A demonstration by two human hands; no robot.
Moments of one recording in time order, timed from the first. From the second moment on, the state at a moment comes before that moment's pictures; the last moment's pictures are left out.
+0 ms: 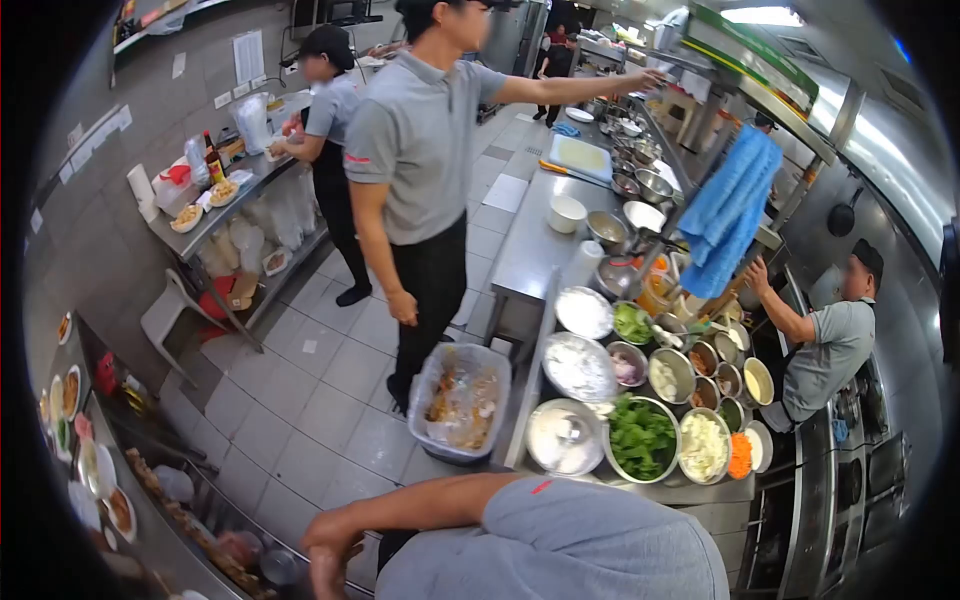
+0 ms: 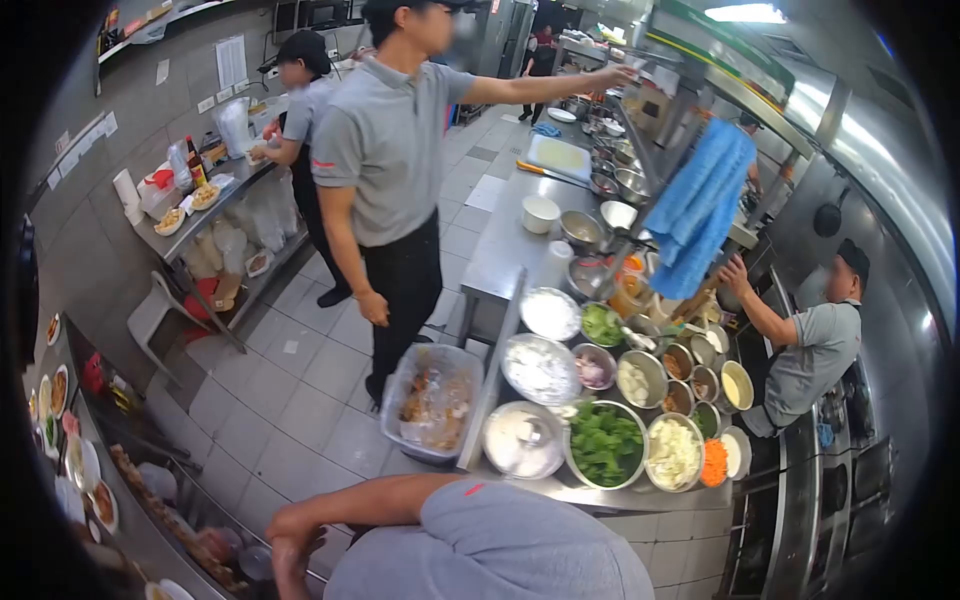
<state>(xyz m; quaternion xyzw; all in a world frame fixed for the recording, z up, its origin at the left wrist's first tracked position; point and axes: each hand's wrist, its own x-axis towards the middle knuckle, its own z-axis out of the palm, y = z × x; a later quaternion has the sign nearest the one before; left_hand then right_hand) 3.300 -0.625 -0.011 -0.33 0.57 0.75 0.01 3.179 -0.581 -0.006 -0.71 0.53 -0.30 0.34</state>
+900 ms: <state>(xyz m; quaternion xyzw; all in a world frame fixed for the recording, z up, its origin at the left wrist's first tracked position) 2.641 -0.960 0.032 0.07 0.88 0.47 0.03 2.765 -0.498 -0.155 0.17 0.76 -0.36 0.51</state>
